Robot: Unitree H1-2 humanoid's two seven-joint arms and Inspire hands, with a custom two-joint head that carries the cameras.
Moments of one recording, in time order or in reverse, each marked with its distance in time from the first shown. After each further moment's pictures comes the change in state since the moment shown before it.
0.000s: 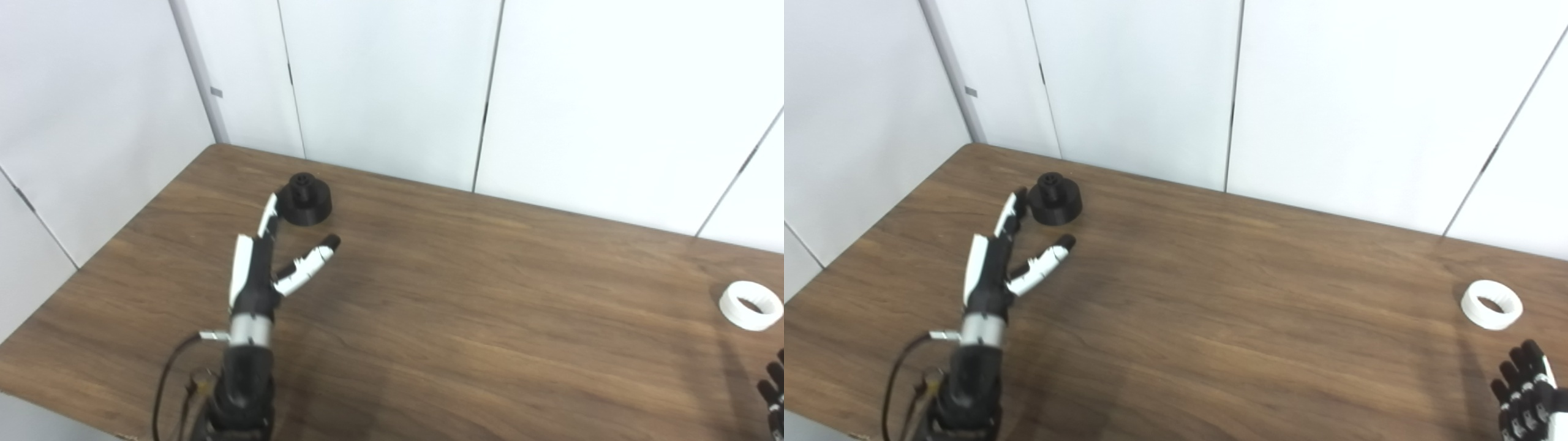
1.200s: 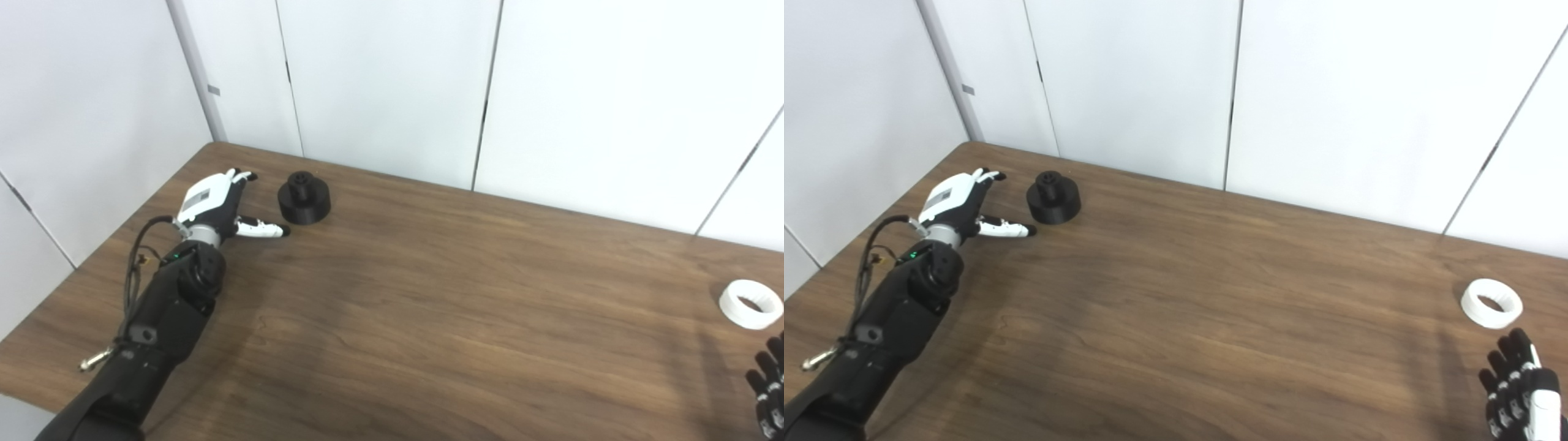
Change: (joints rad) left arm -0.338 0.441 -0.249 0.587 0.286 0.163 -0.156; right arm 0.008 0.043 0.016 -0.099 -0.037 0.084 -0.036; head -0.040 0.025
